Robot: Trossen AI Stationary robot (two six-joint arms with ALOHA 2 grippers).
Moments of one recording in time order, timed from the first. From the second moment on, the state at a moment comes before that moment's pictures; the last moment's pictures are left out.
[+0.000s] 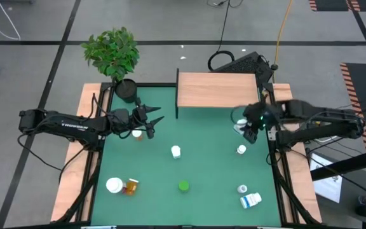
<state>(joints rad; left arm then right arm) 0.12 1.06 0.40 0.53 -0.29 0.21 -0.11 0.90 0.99 -1.11 0.10 0.38</state>
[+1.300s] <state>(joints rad) 0.12 1.06 0.40 0.43 -0.29 0.21 -1.03 1.42 1.41 -1.12 -0.03 -0.51</state>
